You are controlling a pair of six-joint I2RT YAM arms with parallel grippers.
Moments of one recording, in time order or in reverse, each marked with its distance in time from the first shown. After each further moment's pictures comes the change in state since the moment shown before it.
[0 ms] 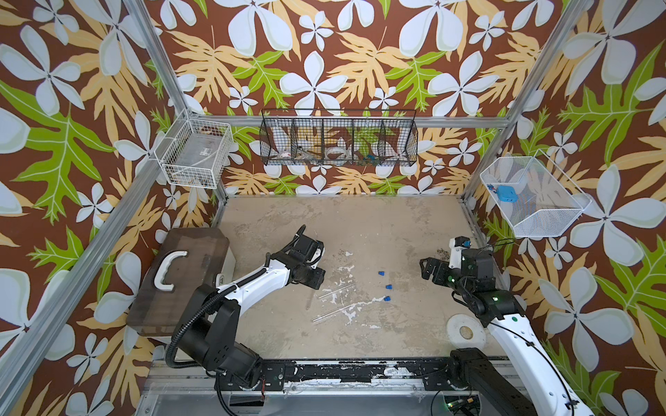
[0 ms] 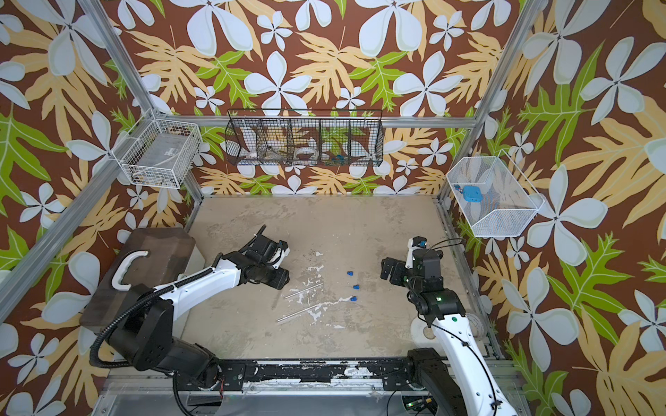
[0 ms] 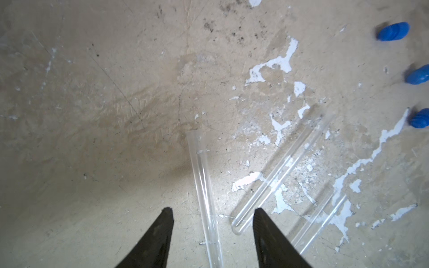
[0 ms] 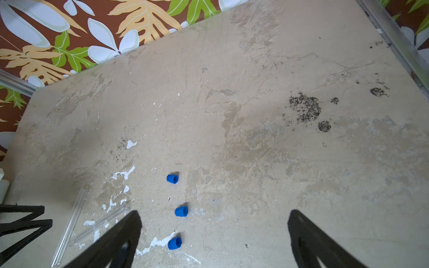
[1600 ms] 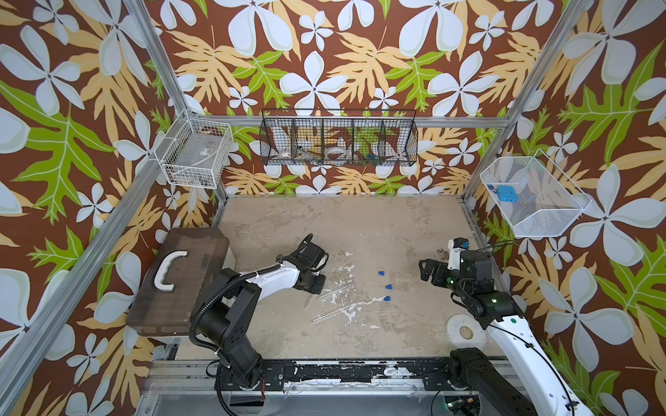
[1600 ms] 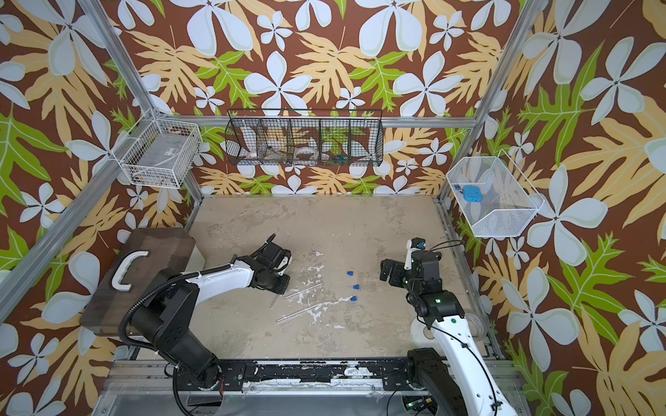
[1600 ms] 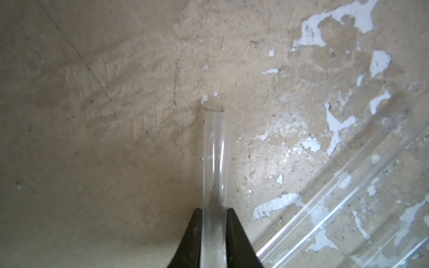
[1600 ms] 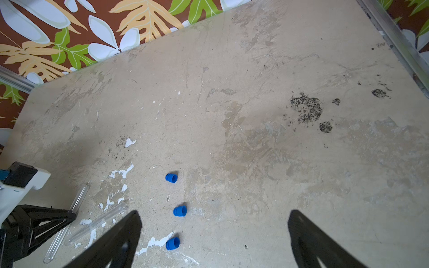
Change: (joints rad) left arm -0.026 0.142 -0.032 0.088 -0.050 -0.051; right arm 0.018 -0.009 -0.018 0.018 0.006 -0.007
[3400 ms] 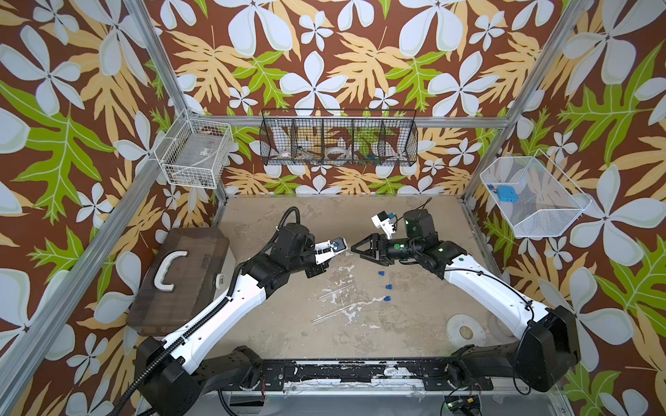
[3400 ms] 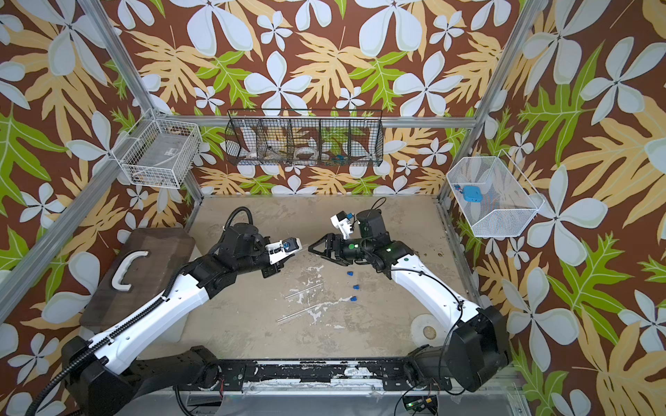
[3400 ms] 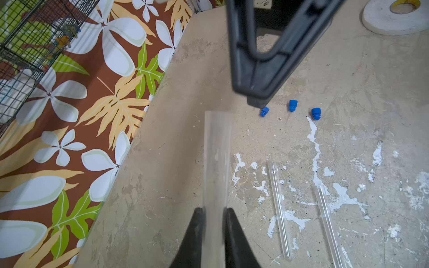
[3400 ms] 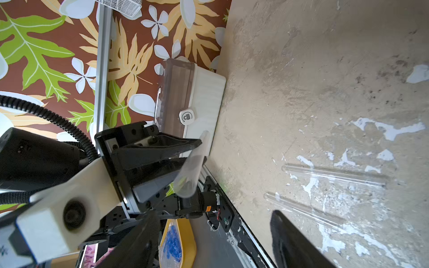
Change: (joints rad) left arm -0.058 -0.483 0.140 0.020 0.185 0.892; right arm 0.377 0.581 0.439 0.243 -0.748 0.442
